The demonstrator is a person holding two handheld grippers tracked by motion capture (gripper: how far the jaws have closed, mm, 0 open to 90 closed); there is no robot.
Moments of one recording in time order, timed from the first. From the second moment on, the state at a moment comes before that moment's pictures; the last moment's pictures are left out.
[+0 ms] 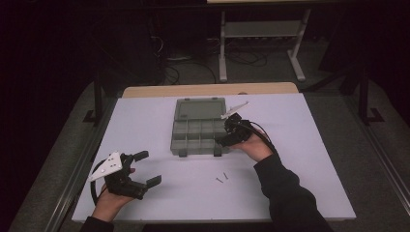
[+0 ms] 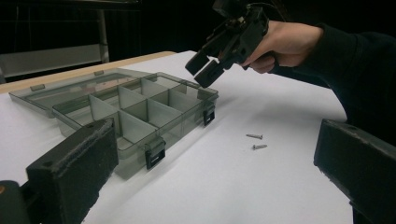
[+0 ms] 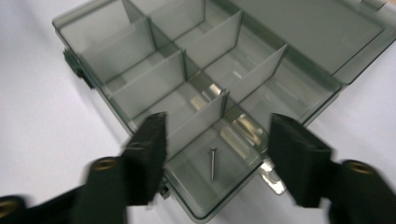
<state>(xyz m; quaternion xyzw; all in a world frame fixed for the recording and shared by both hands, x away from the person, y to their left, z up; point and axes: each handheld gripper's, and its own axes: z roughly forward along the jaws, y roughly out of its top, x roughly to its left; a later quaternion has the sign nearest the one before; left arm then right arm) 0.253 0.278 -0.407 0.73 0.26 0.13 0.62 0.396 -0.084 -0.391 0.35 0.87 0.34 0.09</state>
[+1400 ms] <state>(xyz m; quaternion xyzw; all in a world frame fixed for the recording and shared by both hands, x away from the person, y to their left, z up) 0.253 0.278 -0.407 0.73 0.26 0.13 0.62 0.330 -0.109 -0.383 0.33 0.86 0.37 0.10</state>
